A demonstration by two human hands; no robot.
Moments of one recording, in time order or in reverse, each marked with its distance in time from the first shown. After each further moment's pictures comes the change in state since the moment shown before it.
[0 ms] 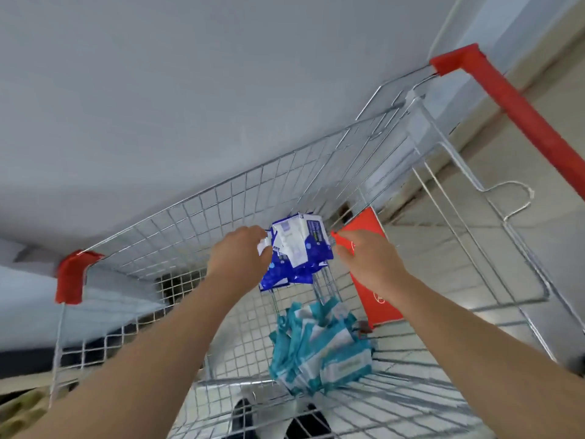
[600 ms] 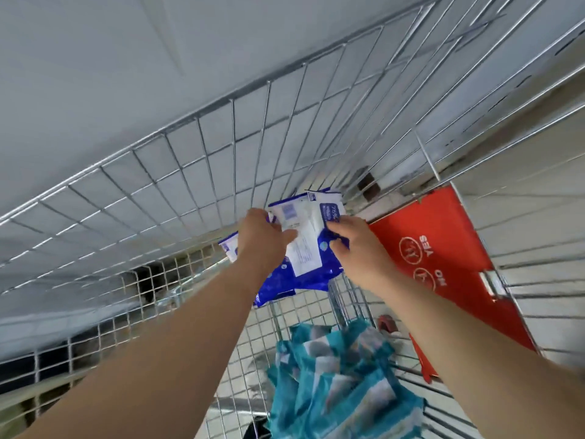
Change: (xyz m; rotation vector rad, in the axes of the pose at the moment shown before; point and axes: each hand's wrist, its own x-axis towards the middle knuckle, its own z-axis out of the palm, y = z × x) left_hand 0.153 -0.025 0.158 -0.632 -0.076 -0.420; right_hand 0.143 0.062 0.156 0.429 -0.118 0.094
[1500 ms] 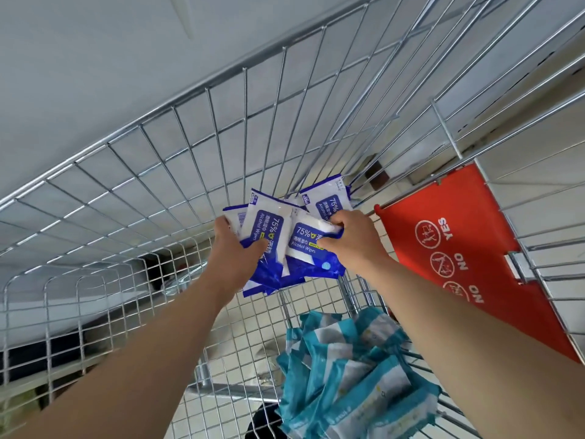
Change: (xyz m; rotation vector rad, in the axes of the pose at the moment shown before) left_hand -0.021 -0.053 -0.040 -0.271 -0.028 -0.029; right_hand 0.019 0.009 0.034 -0.149 0.089 0.026
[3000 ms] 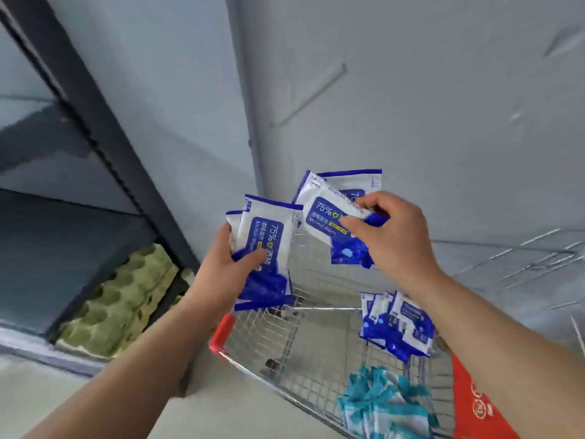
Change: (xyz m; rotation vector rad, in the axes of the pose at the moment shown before) left_hand -0.435 0.082 -0.234 -0.420 0.542 0.261; right_hand -0.327 -0.323 -0.172 0.386 -0.007 -0.912
